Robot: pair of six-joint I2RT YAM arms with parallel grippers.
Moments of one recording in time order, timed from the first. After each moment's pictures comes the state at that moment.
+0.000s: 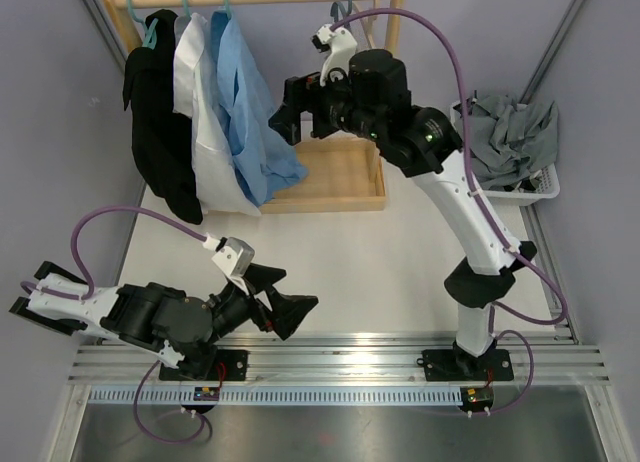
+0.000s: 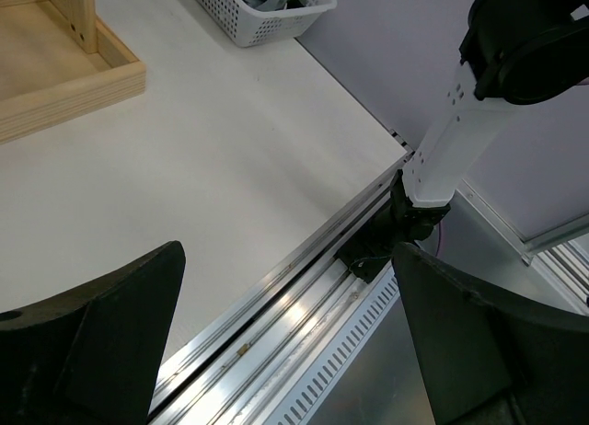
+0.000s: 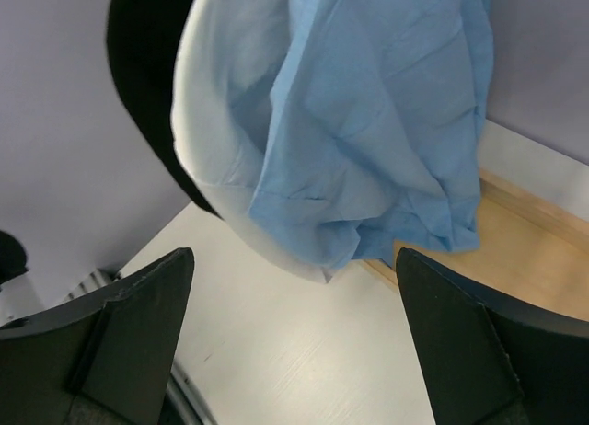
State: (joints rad) left arm -1.85 0.70 1.00 -0.55 -0.94 -0.62; right arm 0.80 1.89 2.57 -0.85 -0.07 0.27
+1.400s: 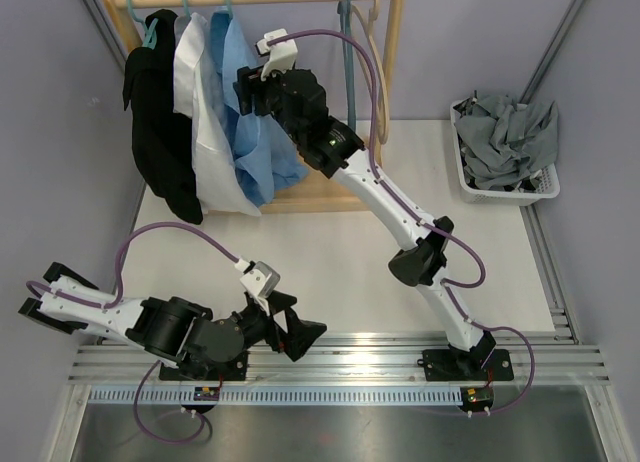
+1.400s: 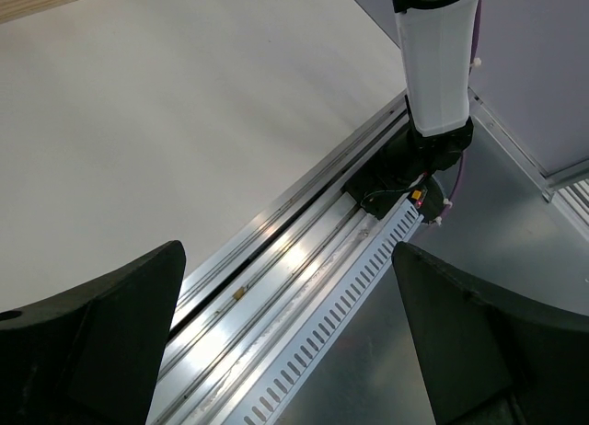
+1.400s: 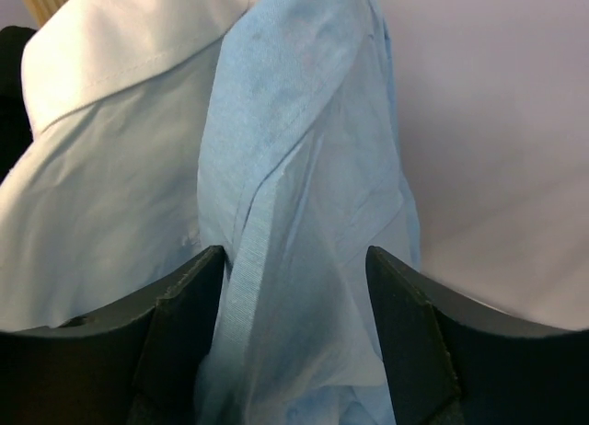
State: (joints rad) left arm -1.86 0.69 0.81 -0.54 -0.85 -0.77; right arm 0.86 2.35 2.76 -0.29 0.26 0.08
